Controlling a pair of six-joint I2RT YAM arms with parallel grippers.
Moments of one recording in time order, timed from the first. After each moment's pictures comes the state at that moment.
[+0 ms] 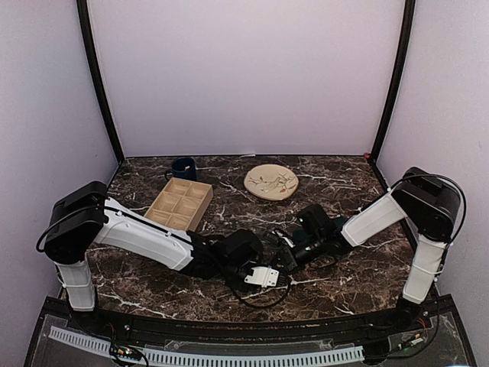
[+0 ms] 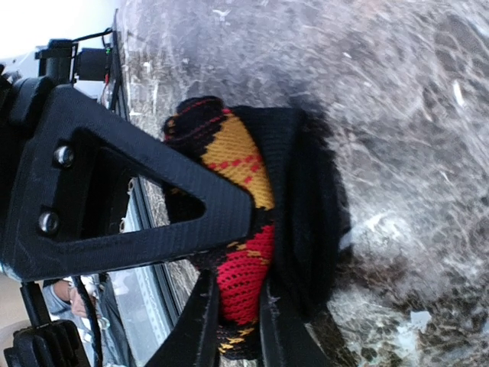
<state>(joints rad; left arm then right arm) -1.21 1.91 1.07 -0.08 -0.16 0.80 0.78 1.84 0.72 0.25 -0.86 0.50</state>
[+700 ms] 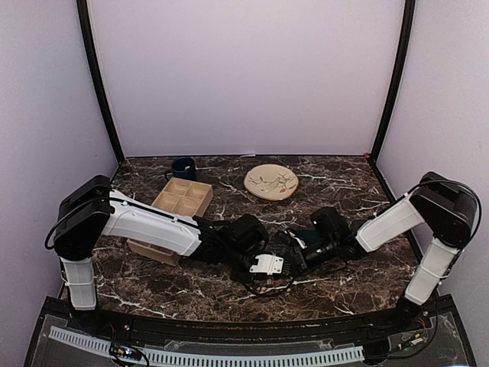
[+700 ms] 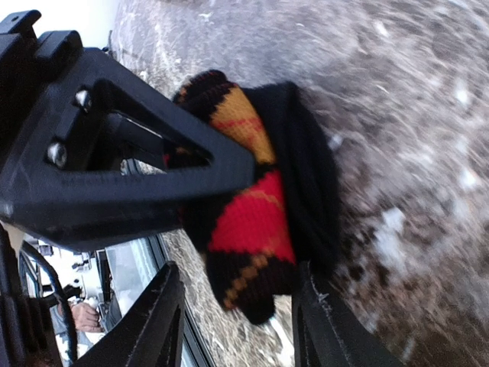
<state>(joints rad) -1.14 1.96 1.21 -0.24 0.00 0.71 0.75 1.72 0.58 0.32 -0.80 0.57</state>
